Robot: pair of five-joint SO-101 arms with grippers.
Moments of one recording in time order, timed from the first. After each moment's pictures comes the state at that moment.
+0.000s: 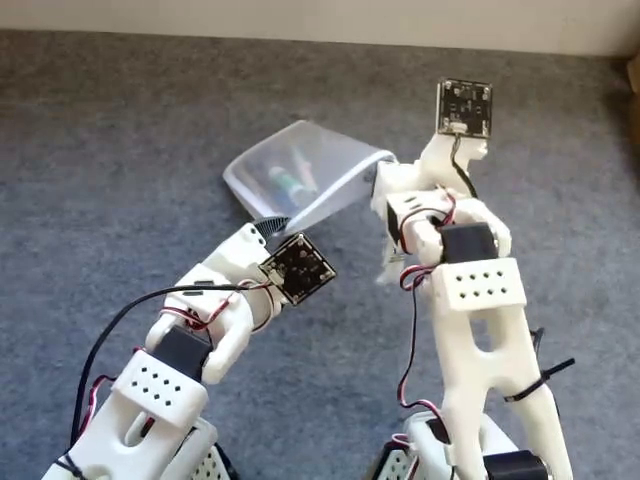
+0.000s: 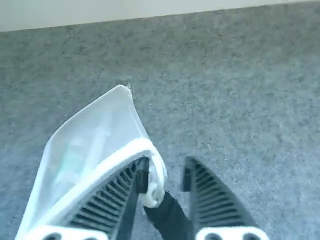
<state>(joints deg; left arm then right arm) 18.2 -59.4 71.9 24.2 -26.2 -11.4 -30.2 30.1 44.6 -9.3</state>
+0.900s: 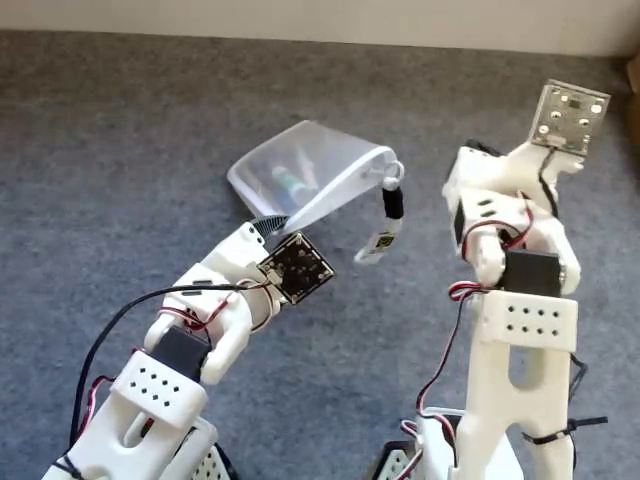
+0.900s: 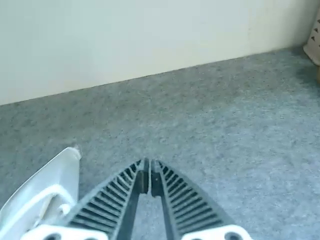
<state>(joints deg) 17.9 -59.4 71.9 24.2 -26.1 2.1 -40.4 30.2 43.7 -6.1</state>
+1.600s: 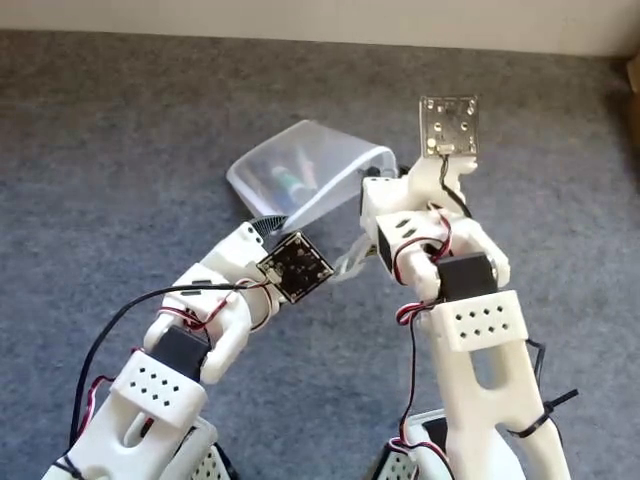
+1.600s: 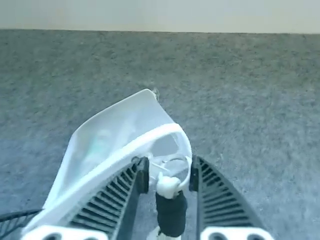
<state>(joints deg) 17.8 -59.4 71.9 24.2 -26.1 -15.4 -40.4 35.6 43.5 -5.6</state>
